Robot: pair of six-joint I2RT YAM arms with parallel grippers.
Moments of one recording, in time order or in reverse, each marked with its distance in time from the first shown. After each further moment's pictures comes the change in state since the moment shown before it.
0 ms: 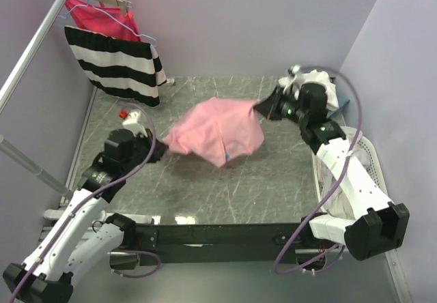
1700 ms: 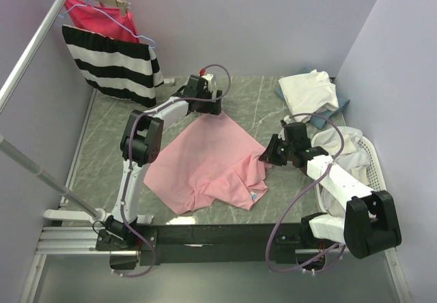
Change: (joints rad) left arm -0.026 1.616 1.063 0.221 0.052 0.318; right arm 0.001 0.004 -0.480 -0.092 0.146 0.087
